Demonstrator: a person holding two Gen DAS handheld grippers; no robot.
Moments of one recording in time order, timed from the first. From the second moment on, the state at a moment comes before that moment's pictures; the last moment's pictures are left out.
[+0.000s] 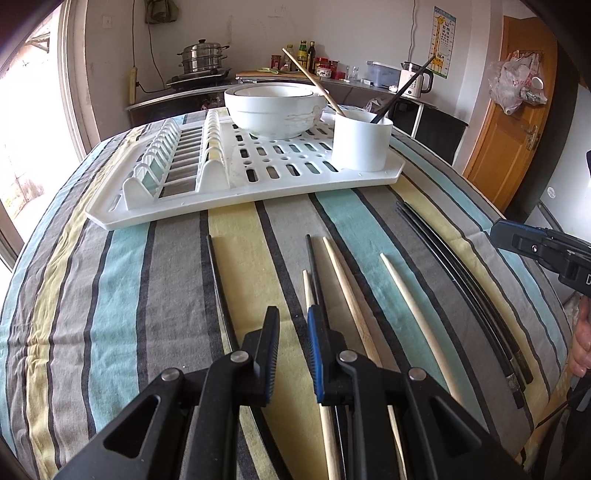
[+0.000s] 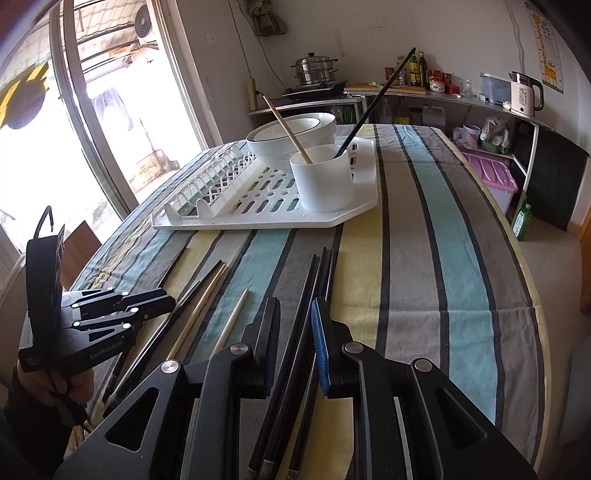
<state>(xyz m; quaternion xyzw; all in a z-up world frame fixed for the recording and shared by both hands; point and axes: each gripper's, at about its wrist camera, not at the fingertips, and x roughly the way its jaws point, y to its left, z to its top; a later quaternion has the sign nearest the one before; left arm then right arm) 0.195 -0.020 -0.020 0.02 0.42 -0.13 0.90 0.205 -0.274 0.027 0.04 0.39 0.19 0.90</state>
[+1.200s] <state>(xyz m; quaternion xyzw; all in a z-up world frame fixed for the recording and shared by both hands) 0.246 -0.049 -0.021 0.07 0.44 -0.15 0.88 0.263 -0.243 -0.008 -0.03 0.46 0.18 0.87</state>
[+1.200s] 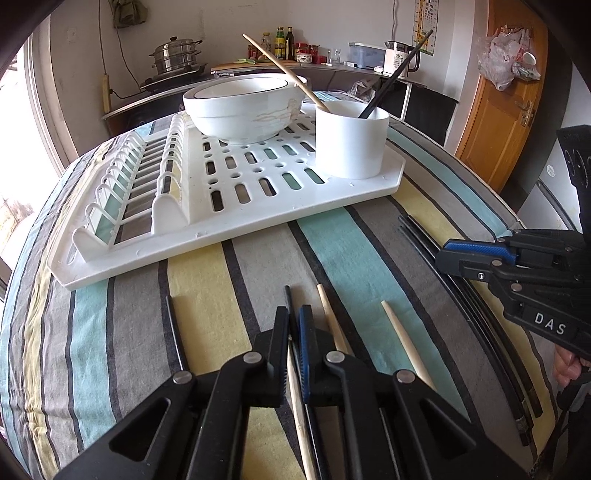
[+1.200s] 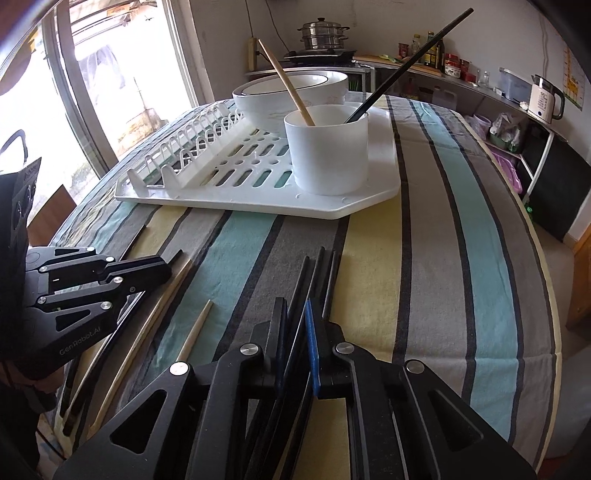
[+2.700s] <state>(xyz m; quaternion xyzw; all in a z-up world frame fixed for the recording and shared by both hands) 0.231 -0.025 0.088 0.02 0.38 -0.18 0.91 0.244 -0.265 0.083 0.02 0.38 0.19 0.91</state>
